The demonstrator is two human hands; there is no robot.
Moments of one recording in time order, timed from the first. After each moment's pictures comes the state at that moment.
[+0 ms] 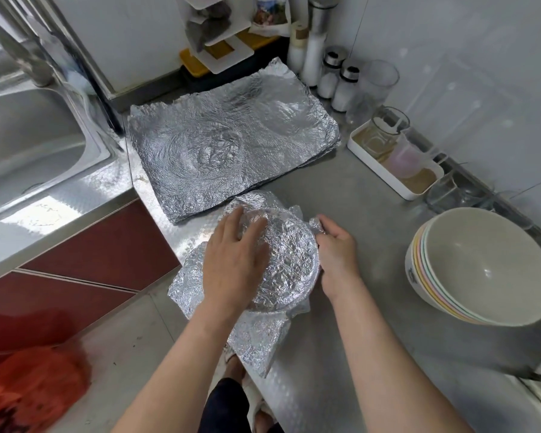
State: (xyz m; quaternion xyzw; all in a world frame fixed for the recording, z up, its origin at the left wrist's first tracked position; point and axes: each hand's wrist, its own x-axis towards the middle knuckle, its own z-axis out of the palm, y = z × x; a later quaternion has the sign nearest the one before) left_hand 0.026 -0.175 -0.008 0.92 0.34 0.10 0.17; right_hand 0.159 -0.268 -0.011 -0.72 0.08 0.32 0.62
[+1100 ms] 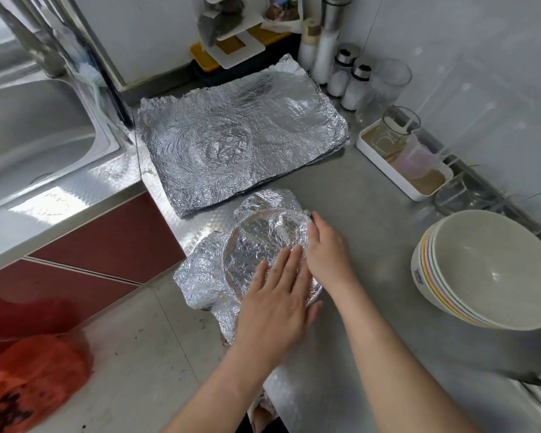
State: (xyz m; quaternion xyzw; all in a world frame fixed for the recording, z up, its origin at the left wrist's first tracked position) left_hand 0.010 -0.250 -0.018 0.97 0.21 0.01 0.08; right_hand 0.148 -0.267 -0.003 -0.87 -0.24 0.27 0.35
